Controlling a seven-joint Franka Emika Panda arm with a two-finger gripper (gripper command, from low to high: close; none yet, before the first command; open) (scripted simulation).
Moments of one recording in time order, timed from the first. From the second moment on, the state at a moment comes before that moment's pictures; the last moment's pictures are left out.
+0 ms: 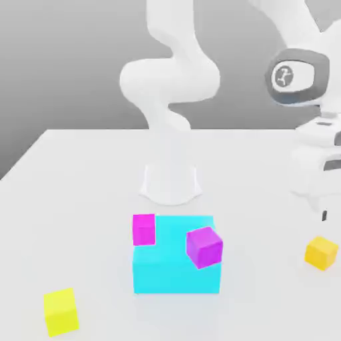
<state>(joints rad) 0.23 0.06 0.46 -2.53 -0.27 2.67 1.13</state>
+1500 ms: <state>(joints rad) -0.27 0.16 -0.01 -2.45 -0.02 2.60 0.95</state>
